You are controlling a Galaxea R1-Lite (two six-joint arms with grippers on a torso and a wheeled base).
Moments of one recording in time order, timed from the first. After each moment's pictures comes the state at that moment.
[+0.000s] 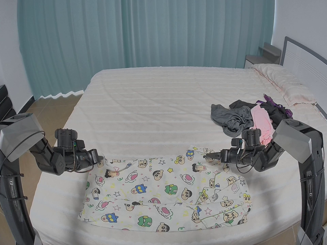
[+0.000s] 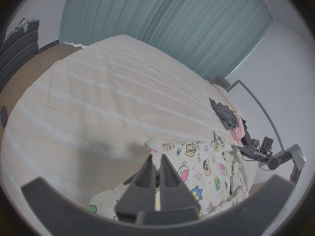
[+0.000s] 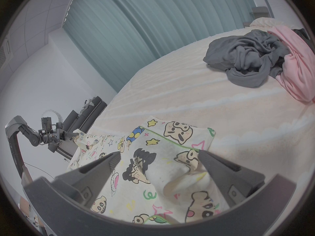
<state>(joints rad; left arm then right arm) 0.01 2.26 -0.88 -0.69 -0.38 -0.34 0.16 2.54 -1.20 -0.74 0.49 0.24</state>
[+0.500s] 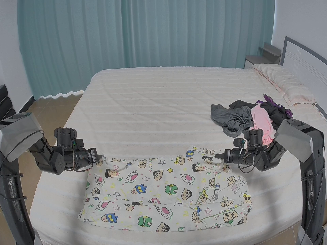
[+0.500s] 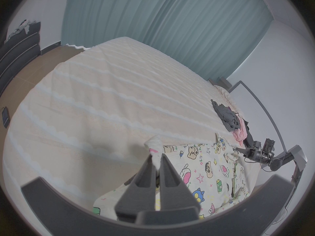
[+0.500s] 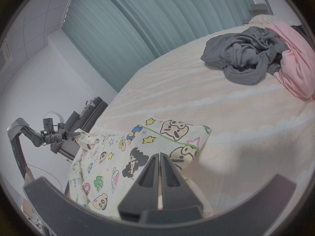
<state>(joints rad) 0.01 2.24 -0.88 -0.69 -0.34 -0.34 0.12 2.53 -1.17 -0.76 0.55 0.25</state>
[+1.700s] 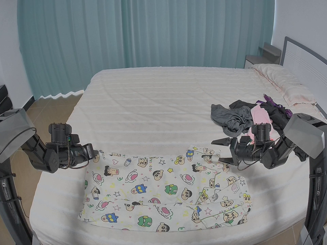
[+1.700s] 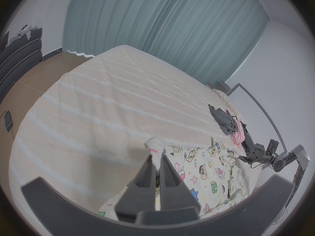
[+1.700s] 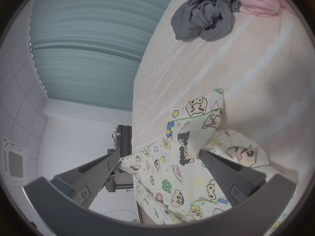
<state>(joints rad) 0.02 2.16 -0.84 -0.69 -0.34 -0.34 0.13 2.42 -1.08 -0.81 0.71 0.92</state>
